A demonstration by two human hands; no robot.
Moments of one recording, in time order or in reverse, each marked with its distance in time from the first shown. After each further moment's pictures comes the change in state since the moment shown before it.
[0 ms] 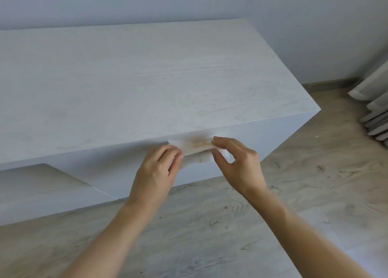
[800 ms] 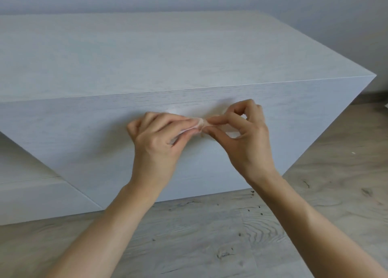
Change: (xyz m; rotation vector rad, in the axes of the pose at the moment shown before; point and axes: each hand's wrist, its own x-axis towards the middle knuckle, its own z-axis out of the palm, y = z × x) left_hand 0.000 -0.016 0.078 0.055 0.461 0.222; right_hand 0.003 0.058 0.051 0.107 0.189 -0.215
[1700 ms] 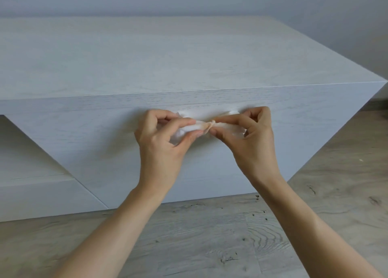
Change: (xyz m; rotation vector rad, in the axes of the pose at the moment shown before) left_hand -0.007 -0.003 -0.002 -0.126 0.024 -0.321; right_hand -0.002 -0.002 0.006 0.175 -0.054 0.268
